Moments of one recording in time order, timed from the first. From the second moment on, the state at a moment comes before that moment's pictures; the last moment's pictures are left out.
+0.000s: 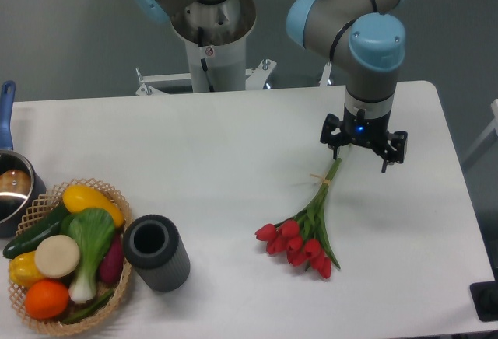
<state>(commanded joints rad) 2.74 -1.83 -1.74 -0.94 1.55 1.14</state>
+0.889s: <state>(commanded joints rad) 2.64 -1.87 -1.83 -0.87 1.54 1.09</state>
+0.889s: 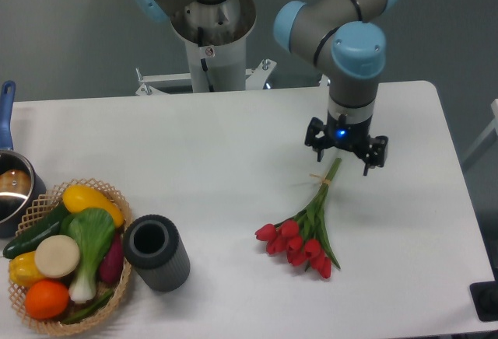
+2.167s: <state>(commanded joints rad) 2.56 -2.07 -1.76 -0.80 1.55 1.01</state>
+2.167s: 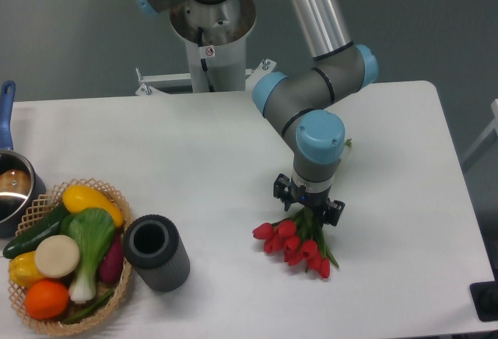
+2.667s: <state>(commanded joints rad) 2.61 -1.96 -1.73 -0.81 1.56 0.93</state>
